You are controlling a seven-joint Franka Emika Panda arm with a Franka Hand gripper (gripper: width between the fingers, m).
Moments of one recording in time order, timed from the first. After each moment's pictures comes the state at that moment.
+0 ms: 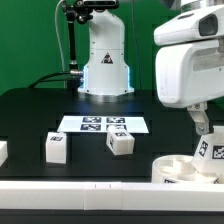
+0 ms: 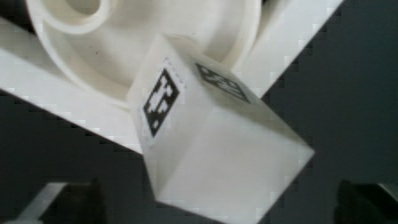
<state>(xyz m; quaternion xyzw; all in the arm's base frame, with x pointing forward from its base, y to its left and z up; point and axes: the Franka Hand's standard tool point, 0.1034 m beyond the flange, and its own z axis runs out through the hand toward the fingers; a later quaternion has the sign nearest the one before) 0.643 0.122 0.102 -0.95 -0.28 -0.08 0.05</state>
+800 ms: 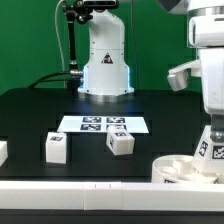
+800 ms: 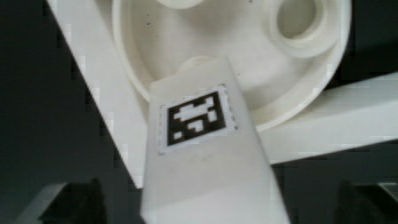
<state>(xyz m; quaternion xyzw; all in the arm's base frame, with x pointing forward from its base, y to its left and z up) 0.634 0.118 0.085 -0.79 -0.61 -0.05 -0.01</state>
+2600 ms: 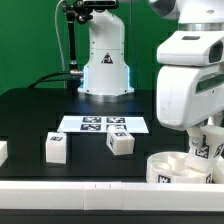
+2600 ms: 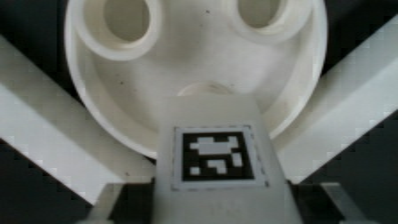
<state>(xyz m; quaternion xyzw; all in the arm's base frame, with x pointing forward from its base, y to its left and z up) 0.630 0.105 0.073 -0.94 -0.35 -0.02 0.02</state>
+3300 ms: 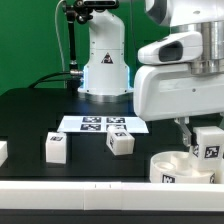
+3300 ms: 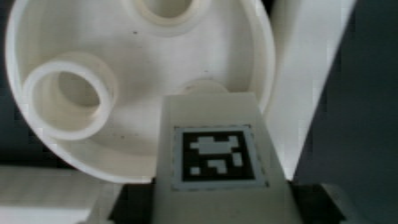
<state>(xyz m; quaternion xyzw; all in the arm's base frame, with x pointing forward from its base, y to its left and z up) 0.628 0.107 0.072 -1.00 -0.01 -0.06 0.05</state>
